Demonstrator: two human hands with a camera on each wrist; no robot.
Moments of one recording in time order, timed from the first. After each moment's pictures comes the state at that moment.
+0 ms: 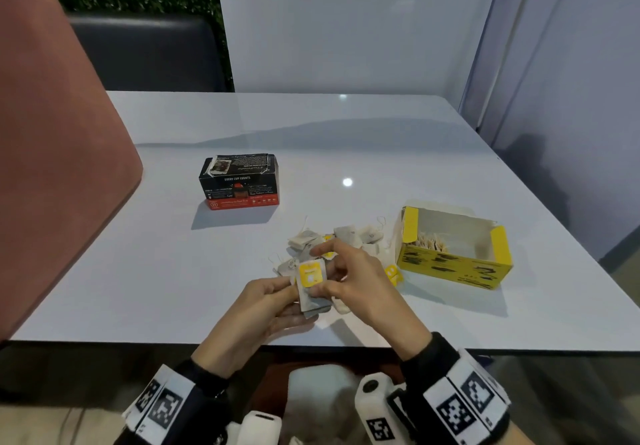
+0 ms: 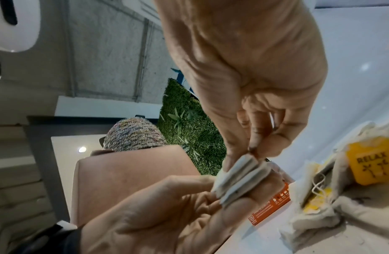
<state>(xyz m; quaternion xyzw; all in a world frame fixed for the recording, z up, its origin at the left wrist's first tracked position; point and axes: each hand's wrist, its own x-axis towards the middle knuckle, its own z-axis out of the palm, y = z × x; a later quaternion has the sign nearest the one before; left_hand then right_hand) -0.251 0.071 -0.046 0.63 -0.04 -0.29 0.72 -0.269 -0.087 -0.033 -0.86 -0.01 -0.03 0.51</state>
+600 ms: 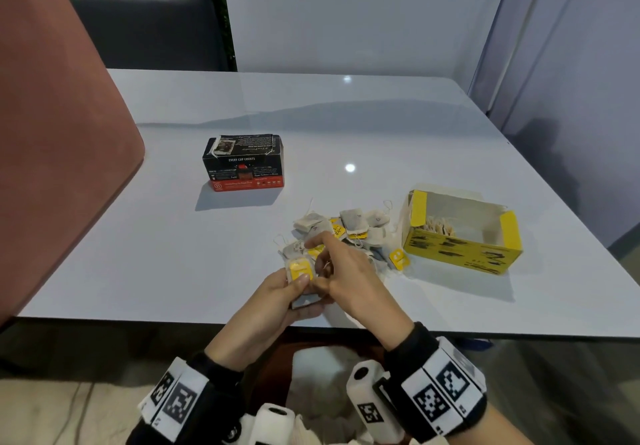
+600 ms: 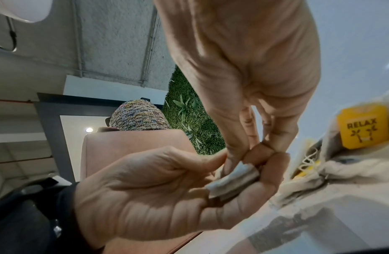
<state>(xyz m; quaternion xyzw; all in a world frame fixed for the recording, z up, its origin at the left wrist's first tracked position) -0.261 0.064 -0.061 0.63 -0.03 -0.29 0.72 -0.266 -0.069 -0.053 -0.90 -0.04 -0.03 0.44</state>
